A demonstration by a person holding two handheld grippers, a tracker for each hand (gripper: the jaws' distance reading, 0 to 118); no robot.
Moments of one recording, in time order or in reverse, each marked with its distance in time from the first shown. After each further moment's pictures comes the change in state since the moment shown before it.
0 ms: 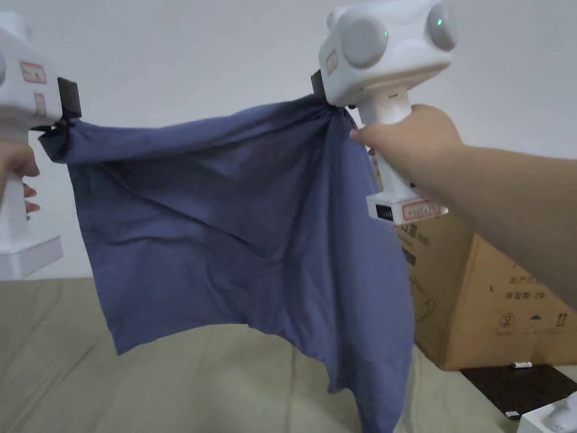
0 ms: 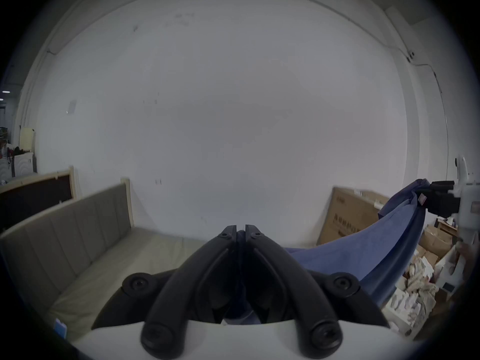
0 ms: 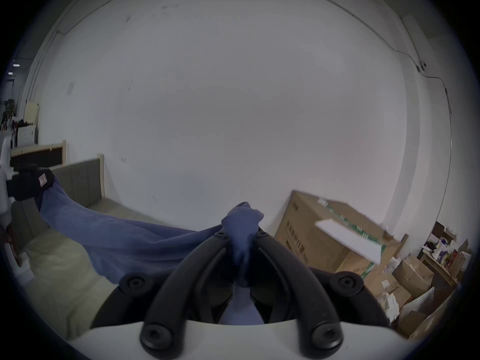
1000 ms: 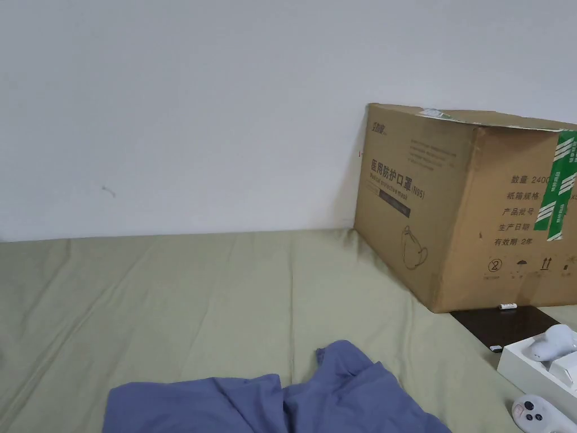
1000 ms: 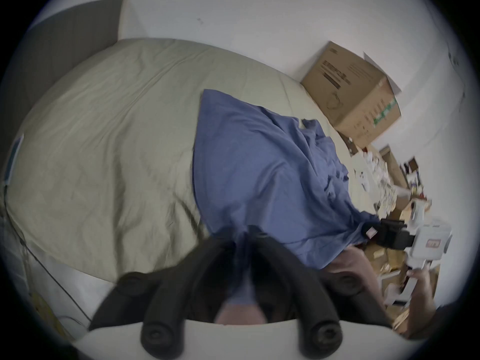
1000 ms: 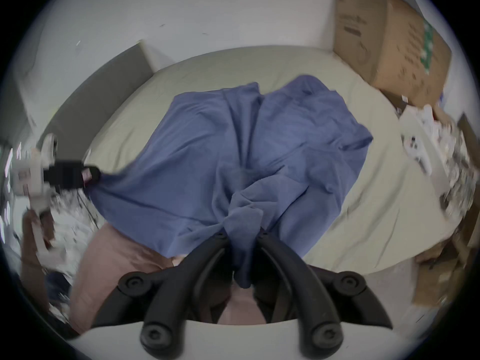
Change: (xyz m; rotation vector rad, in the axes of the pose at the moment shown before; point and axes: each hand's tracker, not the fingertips) left arm -0.075 -0.362 0.219 -0.792 -0.158 0.285; right arm -0.063 -0.431 0.228 -0.802 0.404 -0.383
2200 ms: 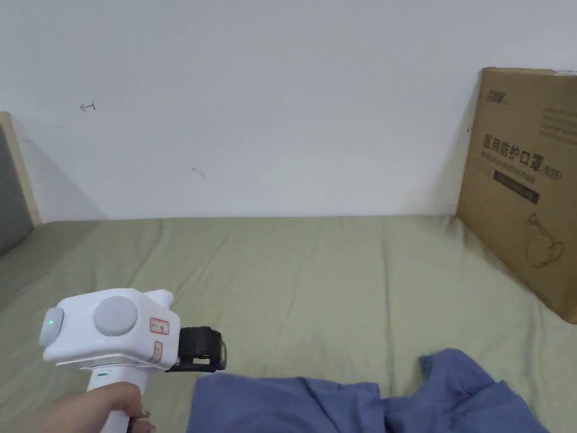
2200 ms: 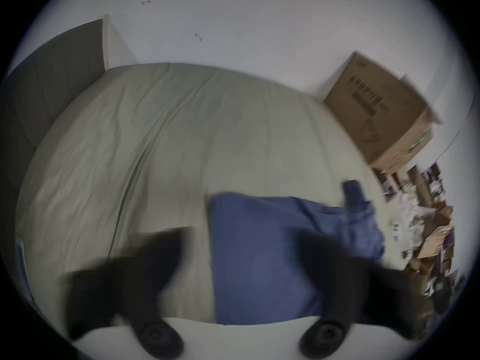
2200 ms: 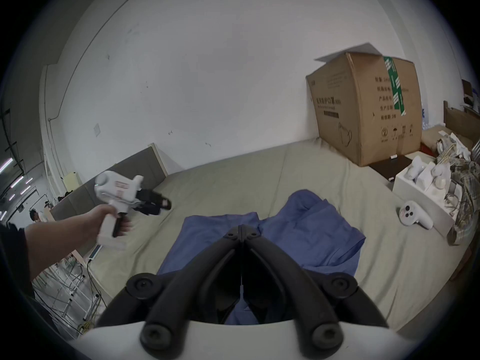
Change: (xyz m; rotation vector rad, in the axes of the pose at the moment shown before) left arm 0.001 0.261 -0.182 -0.040 0.161 -0.170; right arm 0.014 0.054 0.028 0.629 0.080 -0.003
